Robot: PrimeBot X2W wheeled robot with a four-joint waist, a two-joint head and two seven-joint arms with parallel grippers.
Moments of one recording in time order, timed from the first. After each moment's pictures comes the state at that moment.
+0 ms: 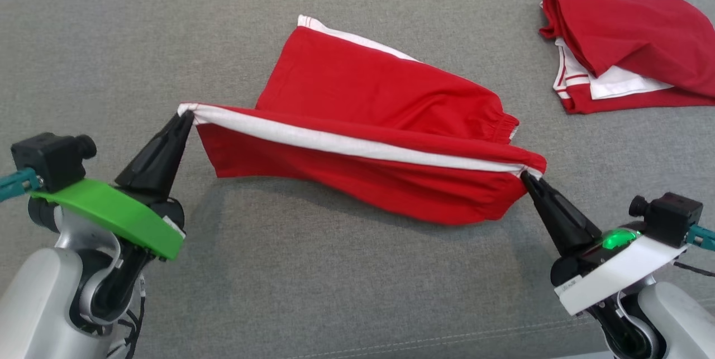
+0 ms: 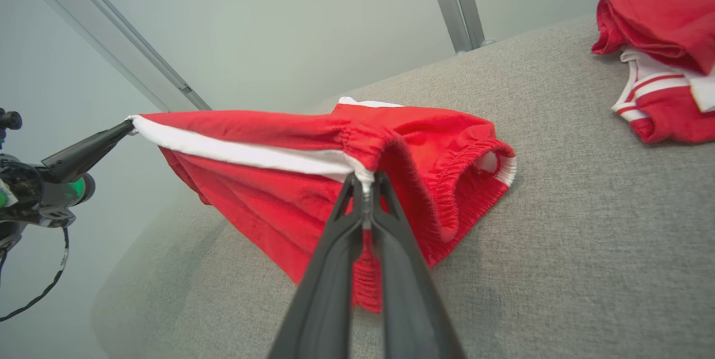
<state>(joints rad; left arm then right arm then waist) -0.28 0.39 -0.34 -0.05 -0.87 -0.06 0.07 -0.04 -0.44 0.50 -0.04 0.82 0.12 -0.24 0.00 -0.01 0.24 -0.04</state>
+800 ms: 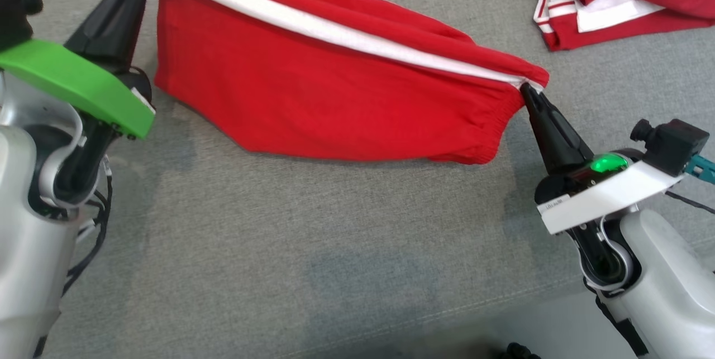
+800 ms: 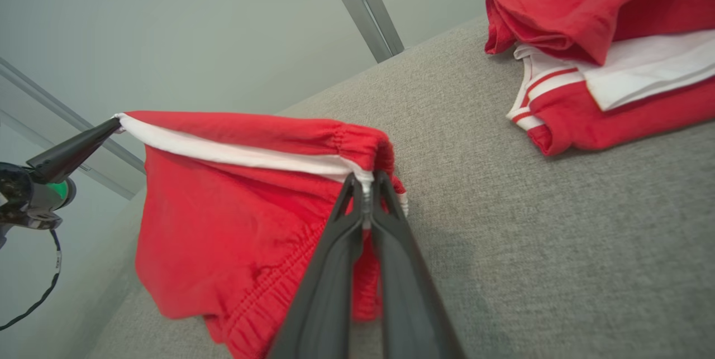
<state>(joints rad) -0.65 0.39 -0.34 0.03 -0.79 -0.02 0.15 -0.26 -0.30 0.42 0.07 0.81 0.12 -0.25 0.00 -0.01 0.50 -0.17</state>
